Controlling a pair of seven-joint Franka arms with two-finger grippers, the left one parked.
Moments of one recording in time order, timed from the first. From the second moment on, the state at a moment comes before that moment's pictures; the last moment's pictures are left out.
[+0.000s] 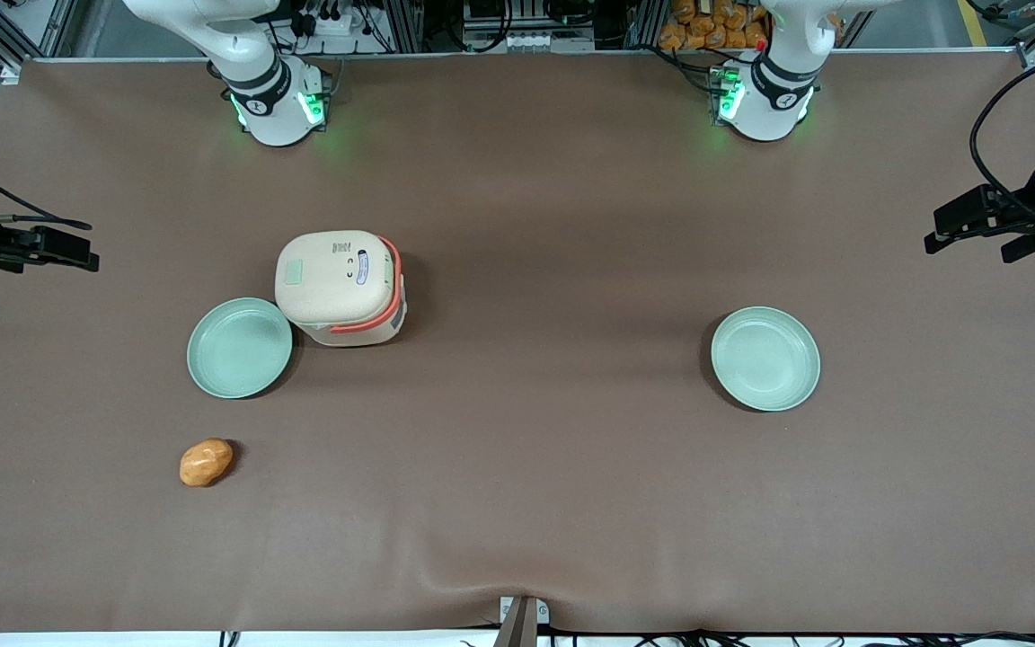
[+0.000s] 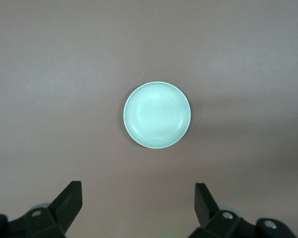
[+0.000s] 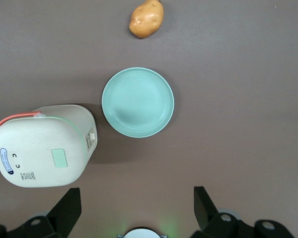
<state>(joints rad) 0.10 0.17 -0.17 -1.43 0.03 1.40 -0.08</state>
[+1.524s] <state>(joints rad) 0.21 0.17 -0.17 -1.43 -0.03 1.40 -0.08</state>
